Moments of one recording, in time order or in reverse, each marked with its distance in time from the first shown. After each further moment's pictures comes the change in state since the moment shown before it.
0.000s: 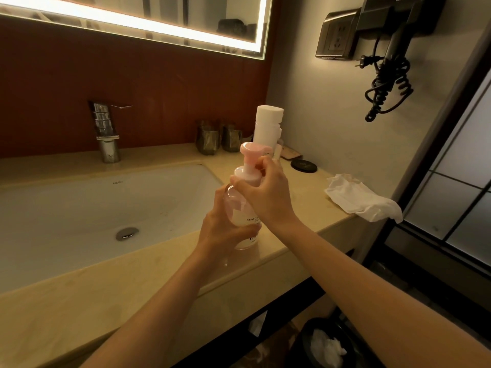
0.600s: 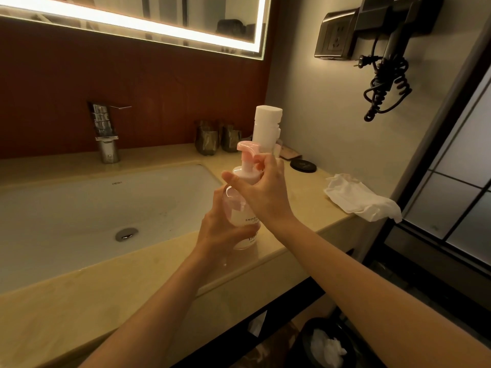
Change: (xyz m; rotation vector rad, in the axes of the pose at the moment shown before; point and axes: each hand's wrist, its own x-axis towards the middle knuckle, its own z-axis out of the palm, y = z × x) left_hand 0.002 -0.004 0.002 -0.001 0.012 -0.004; right_hand 0.004 0.000 0.002 0.031 0.021 0.046
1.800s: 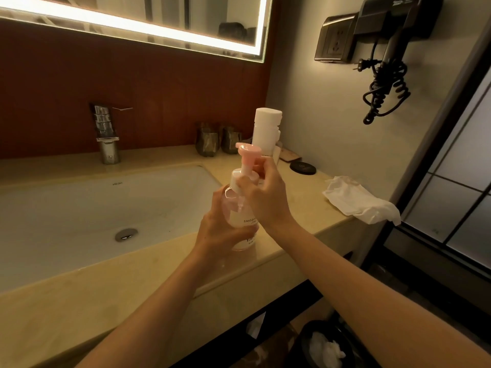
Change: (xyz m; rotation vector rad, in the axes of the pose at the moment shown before) left_hand -0.001 0.001 -0.001 -0.017 -0.001 -0.010; right_hand -0.006 -0.003 -0.006 0.133 -0.051 0.040
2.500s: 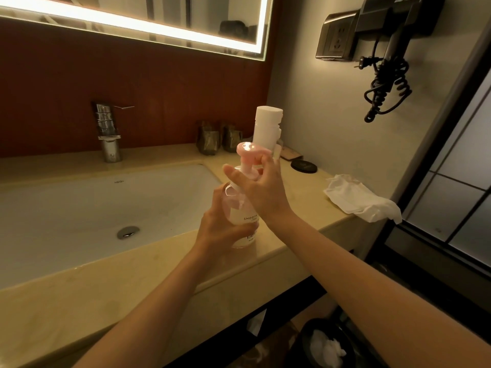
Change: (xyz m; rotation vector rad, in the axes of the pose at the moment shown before) left_hand 0.001 -0.003 0.001 0.013 0.002 0.023; right_hand 0.008 0.001 0.003 0.015 -0.034 0.028
